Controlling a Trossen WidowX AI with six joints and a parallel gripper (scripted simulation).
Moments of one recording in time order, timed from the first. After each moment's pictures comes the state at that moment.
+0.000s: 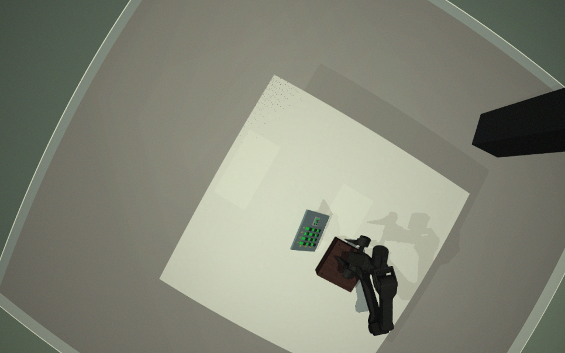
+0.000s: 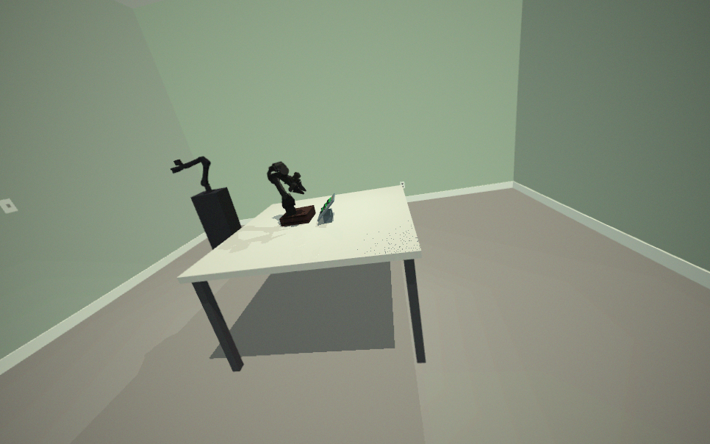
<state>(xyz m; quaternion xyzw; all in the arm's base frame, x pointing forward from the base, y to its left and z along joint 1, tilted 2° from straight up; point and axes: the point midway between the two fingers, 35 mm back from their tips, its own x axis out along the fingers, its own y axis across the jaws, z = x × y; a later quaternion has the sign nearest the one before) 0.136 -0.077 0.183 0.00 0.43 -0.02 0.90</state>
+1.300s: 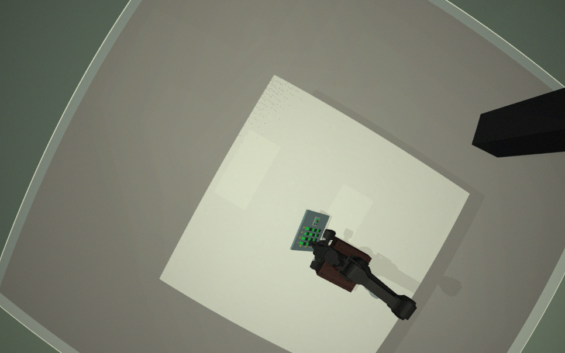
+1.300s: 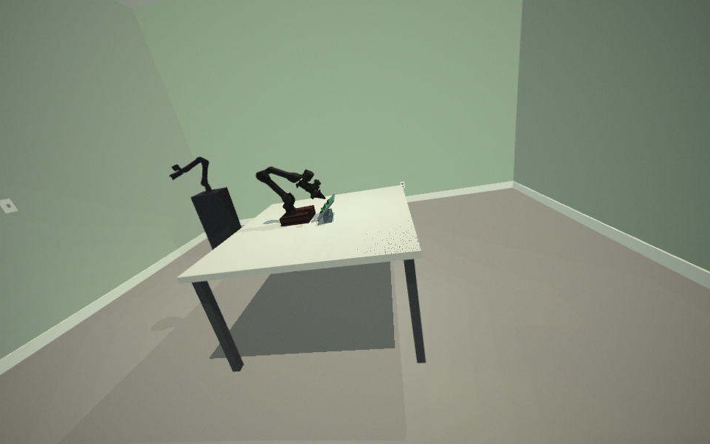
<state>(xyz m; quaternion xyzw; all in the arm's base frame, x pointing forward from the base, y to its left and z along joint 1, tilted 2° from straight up) 0.258 -0.038 0.101 0.00 0.40 0.00 0.92</state>
